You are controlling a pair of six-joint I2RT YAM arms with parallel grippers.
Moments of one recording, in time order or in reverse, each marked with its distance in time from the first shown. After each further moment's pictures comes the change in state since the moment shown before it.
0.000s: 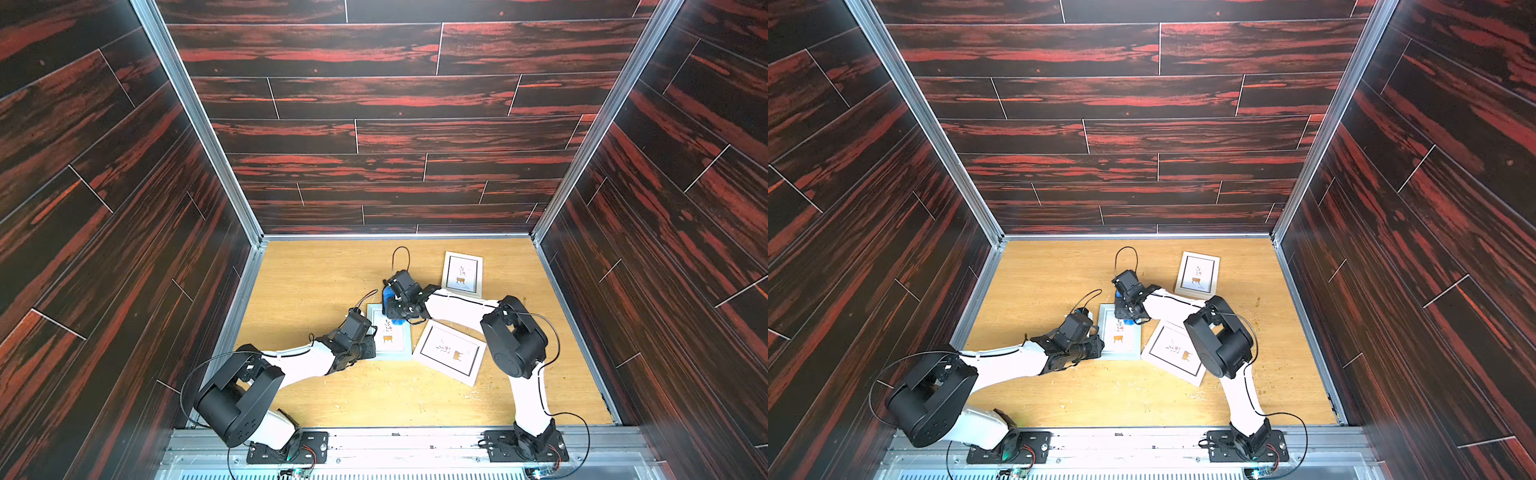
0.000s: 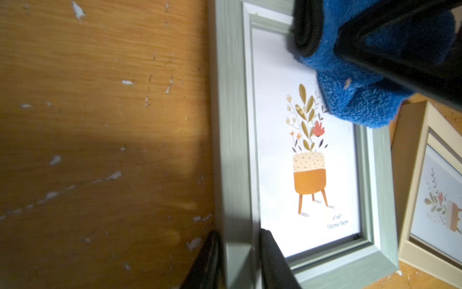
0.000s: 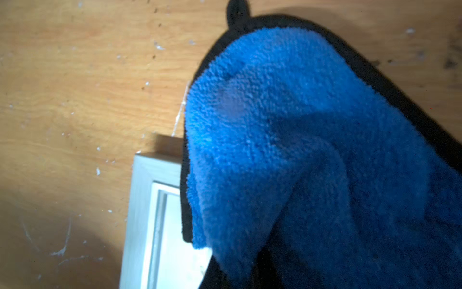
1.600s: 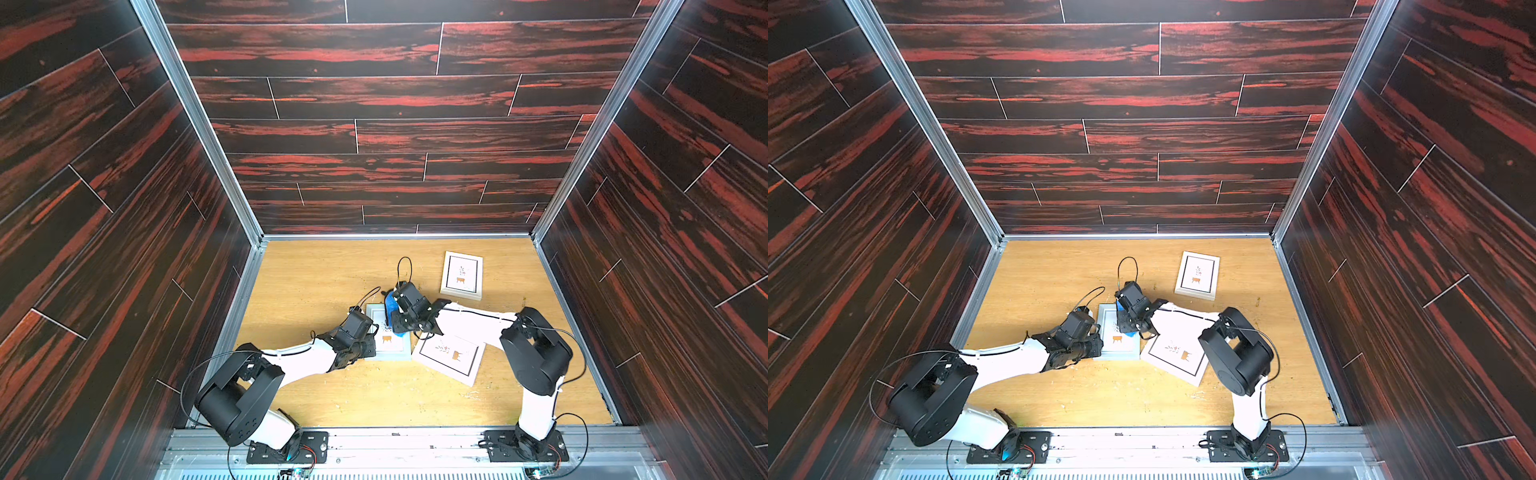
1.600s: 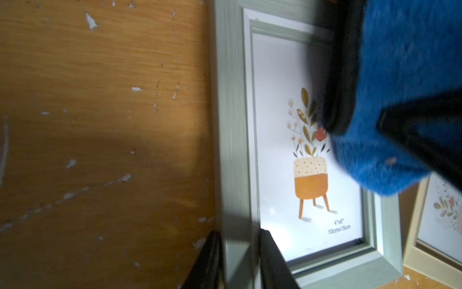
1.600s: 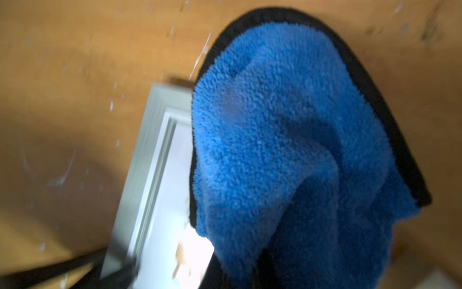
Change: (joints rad) left arm -0.005 0.004 0.033 -0.055 -0.023 0.014; right arm 0.088 -0.229 -0.295 0.075 0.027 -0.089
